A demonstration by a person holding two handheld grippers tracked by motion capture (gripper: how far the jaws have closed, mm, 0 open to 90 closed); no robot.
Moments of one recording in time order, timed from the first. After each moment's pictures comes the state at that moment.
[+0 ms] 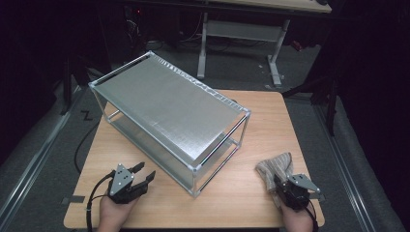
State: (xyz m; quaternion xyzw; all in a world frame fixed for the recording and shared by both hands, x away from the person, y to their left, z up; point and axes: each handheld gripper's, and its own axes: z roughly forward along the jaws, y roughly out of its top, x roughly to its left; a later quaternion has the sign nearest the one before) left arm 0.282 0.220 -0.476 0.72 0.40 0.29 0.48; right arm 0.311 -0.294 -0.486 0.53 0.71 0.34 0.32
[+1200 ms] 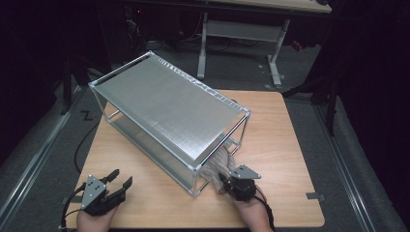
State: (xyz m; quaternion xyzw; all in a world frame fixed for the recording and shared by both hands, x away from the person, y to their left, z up) left arm 0.244 0.264 -0.479 0.68 0.45 0.32 0.48; right arm 0.335 -0.159 -0.489 0.39 0.80 0.39 0.23
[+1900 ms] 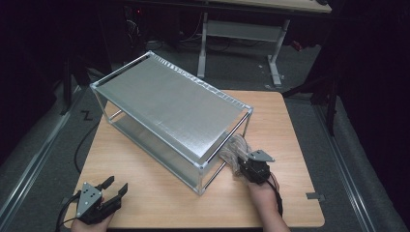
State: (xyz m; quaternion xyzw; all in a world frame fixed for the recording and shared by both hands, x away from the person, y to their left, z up) left arm 0.228 0.270 -0.484 0.68 0.47 0.32 0.46; right arm 0.385 -0.200 -0.492 0.46 0.77 0.35 0.27
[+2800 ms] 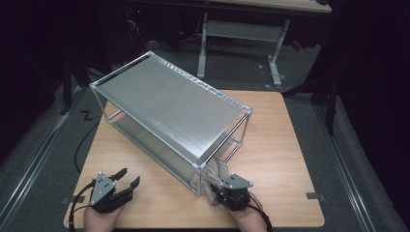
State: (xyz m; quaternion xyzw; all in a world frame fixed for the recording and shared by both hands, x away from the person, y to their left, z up) left arm 0.256 0.247 -0.481 0.70 0.43 0.31 0.47; right arm 0.308 -0.140 -0.492 0.33 0.84 0.38 0.19
